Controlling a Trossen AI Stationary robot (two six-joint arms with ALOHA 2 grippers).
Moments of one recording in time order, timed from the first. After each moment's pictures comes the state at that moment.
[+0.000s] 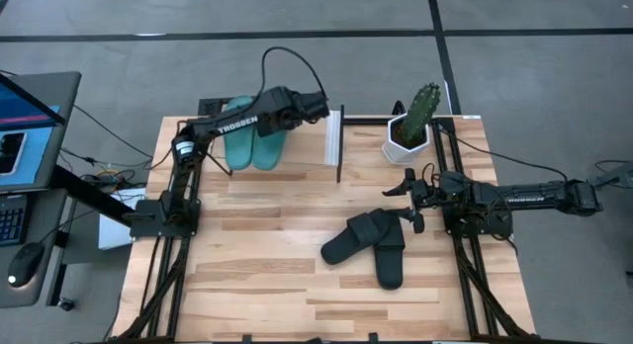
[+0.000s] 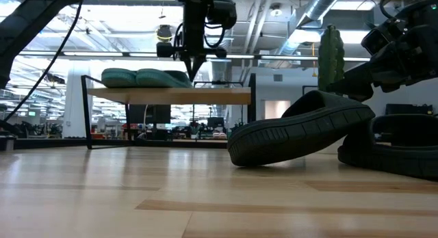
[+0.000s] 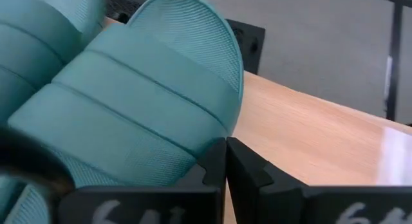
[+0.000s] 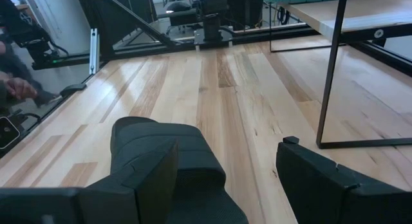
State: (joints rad) left arm 0.42 2.06 2.08 -1.40 -0.59 -1.44; right arm -0.11 0.47 0.00 0.24 -0.18 0.05
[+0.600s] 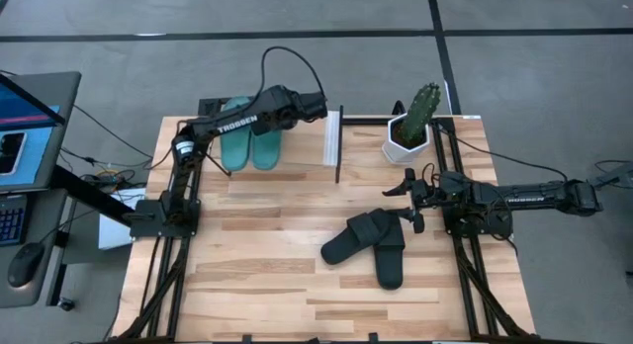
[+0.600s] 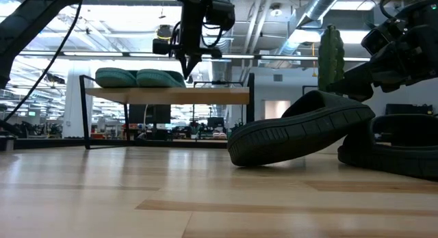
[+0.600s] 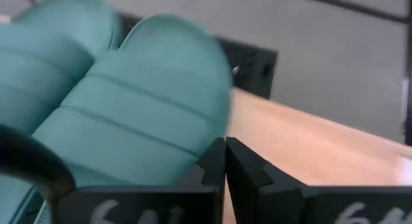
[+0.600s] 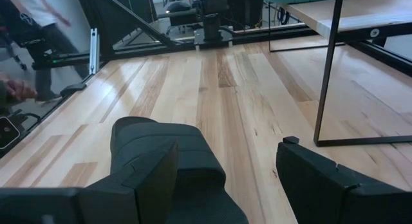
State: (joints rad) left arm 0.41 2.06 2.10 -1.44 -0.69 -1.47; right arm -0.11 0.47 0.00 0.24 -0.18 0.05
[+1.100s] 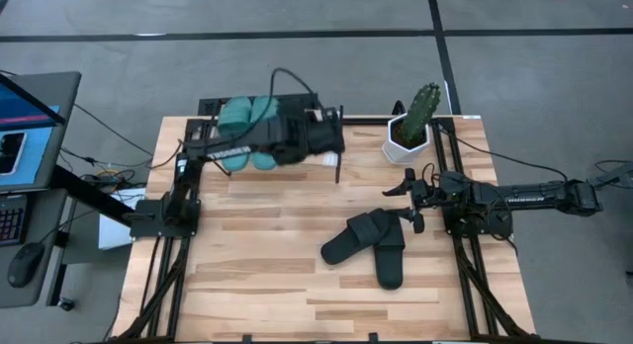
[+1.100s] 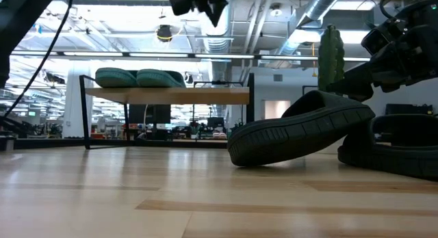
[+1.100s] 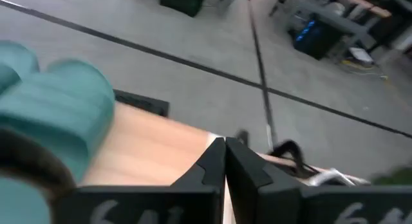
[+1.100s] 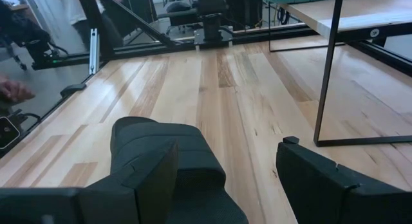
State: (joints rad) left arm 0.08 2.05 2.33 -1.38 -1.03 -1.52; right arm -0.11 0.47 0.00 0.24 -0.18 0.05
